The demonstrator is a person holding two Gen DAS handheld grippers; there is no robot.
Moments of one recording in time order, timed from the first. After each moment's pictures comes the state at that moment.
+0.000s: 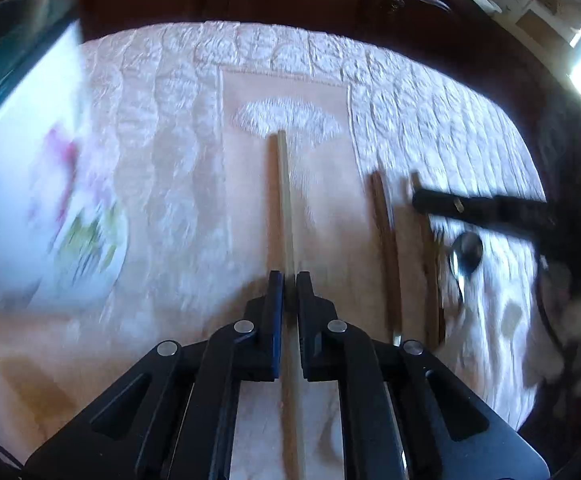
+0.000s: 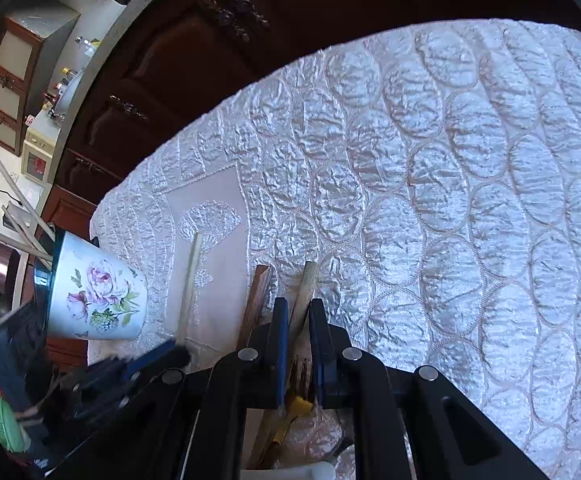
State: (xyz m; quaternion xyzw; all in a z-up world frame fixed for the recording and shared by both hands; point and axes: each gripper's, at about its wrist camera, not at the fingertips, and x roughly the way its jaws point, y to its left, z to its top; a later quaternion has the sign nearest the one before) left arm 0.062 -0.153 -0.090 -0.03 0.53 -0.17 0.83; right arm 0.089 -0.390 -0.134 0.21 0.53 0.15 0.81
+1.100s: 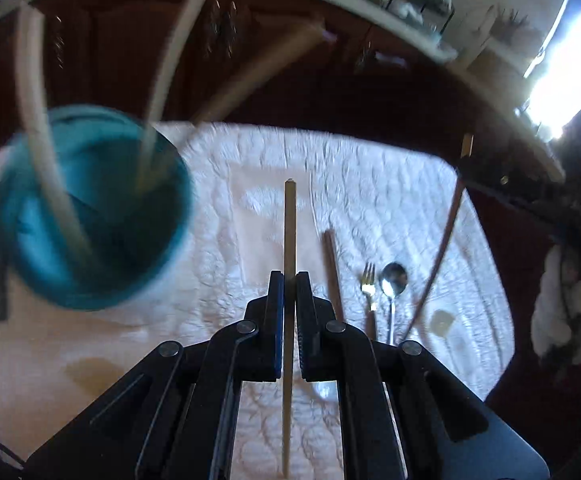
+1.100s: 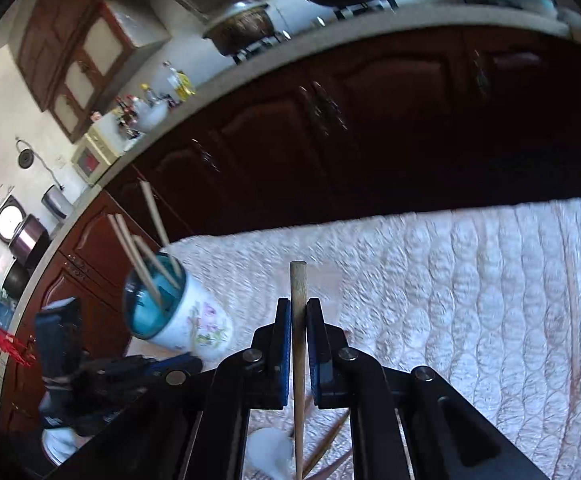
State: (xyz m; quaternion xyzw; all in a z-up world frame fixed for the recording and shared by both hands) left arm 0.028 -0.111 0.006 -0.07 0.44 -0.22 0.87; right arm 0.030 -0.377 0.022 0.14 0.39 0.20 0.89
